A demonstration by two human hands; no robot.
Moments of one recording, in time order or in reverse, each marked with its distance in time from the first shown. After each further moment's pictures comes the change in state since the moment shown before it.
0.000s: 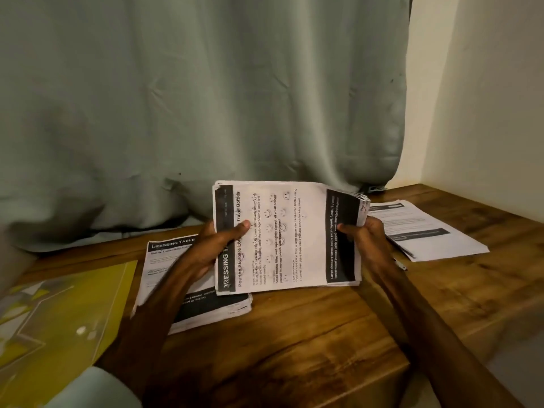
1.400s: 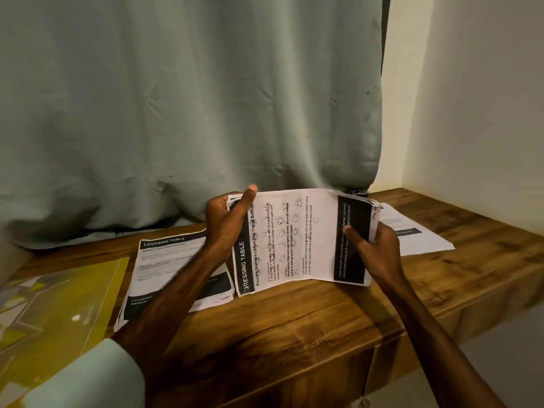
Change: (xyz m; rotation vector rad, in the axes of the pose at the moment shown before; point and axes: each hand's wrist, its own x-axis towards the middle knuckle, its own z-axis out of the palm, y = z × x) left_hand -0.018 0.036 0.084 0.192 0.348 0.313; right_hand -0.033 -0.010 -0.068 -0.280 0.108 -0.223
